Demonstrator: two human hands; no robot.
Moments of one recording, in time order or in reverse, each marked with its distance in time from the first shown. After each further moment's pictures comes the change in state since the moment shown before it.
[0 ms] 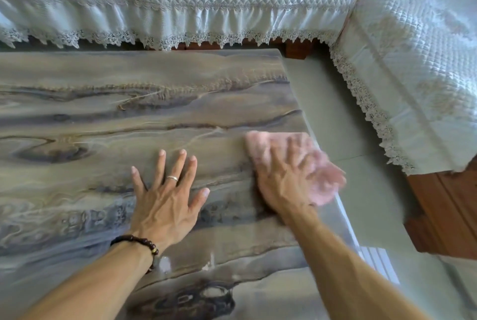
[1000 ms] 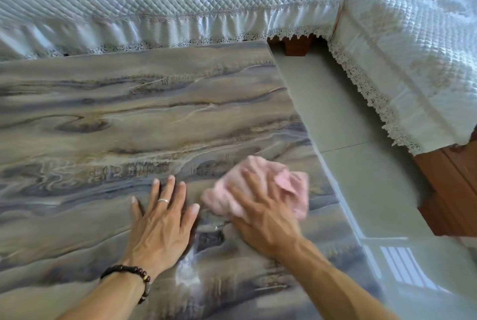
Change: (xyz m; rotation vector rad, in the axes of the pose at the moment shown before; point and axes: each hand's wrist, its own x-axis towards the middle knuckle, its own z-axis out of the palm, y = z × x) left_hand -0.130 0.035 0.021 -0.086 -0.040 -0.122; right_hand -0.143 0.032 0.012 -0.193 0.043 -0.521
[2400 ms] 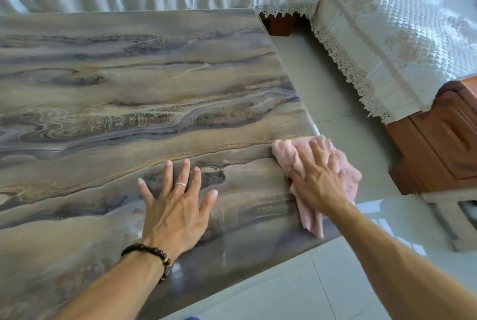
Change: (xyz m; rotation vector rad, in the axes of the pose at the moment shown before) left_hand -0.072 0.006 0.032 0.066 -0.018 0.108; right_hand -0.092 0.054 0.007 0.278 -0.061 0.595
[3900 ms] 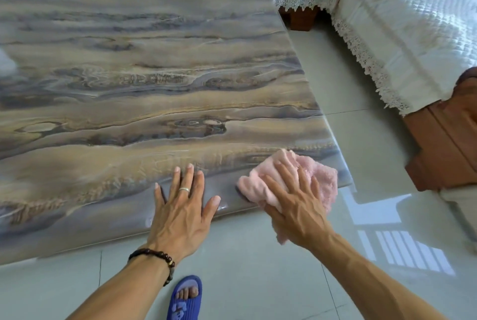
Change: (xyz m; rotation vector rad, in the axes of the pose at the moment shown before) left_hand -0.116 0.023 0.068 -0.036 0.051 -0.060; right_hand -0.139 0.018 0.050 -0.127 -0.063 -0.505
